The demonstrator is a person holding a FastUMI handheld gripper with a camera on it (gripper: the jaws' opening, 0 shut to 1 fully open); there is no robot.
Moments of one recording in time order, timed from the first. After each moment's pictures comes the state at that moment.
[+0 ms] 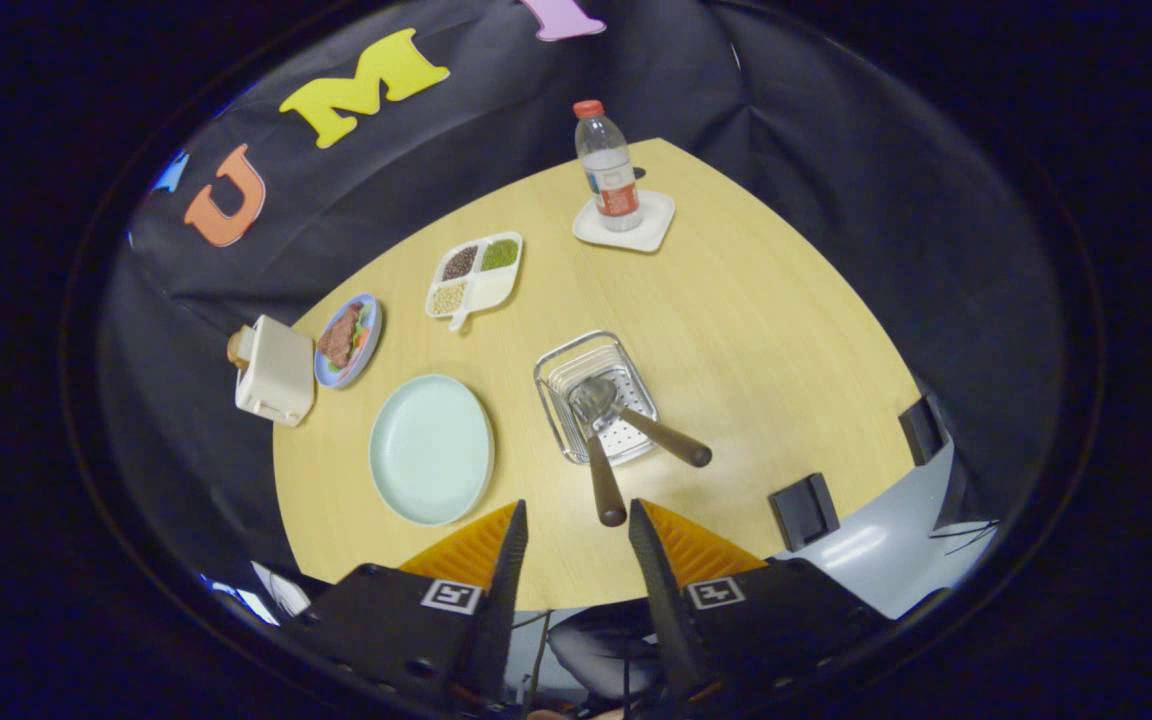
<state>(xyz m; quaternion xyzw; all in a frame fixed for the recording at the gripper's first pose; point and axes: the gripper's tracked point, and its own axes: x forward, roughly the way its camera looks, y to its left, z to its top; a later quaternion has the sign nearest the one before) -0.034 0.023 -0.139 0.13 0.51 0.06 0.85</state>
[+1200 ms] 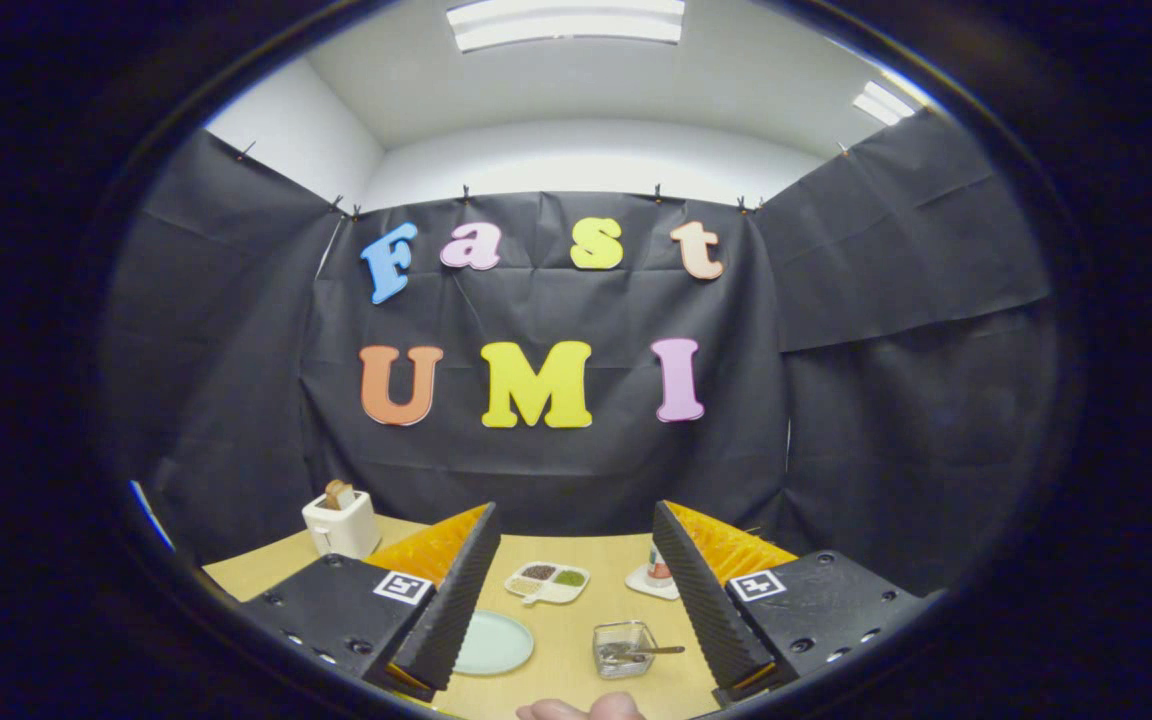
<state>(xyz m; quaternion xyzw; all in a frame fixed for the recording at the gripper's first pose) -0.120 0.055 0.077 0.02 -0.06 0.11 0.99</state>
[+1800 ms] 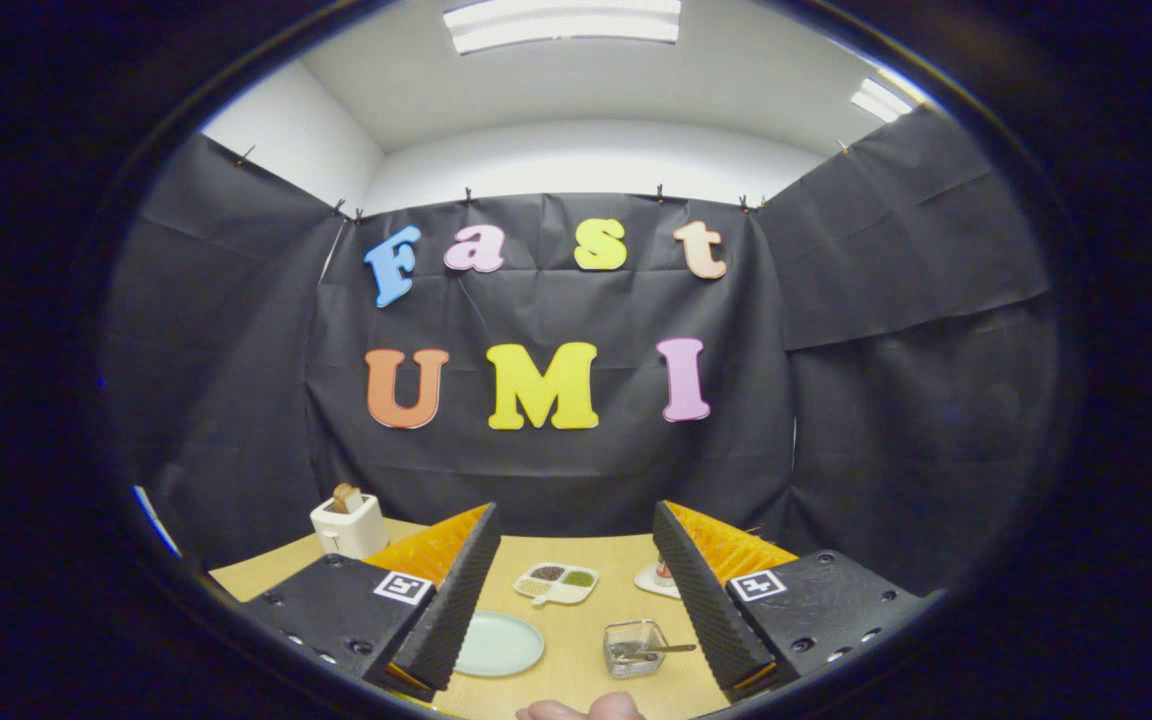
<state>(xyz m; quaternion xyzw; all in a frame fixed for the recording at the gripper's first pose) -0.126 0.060 0.081 0.03 -0.06 0.11 0.99</state>
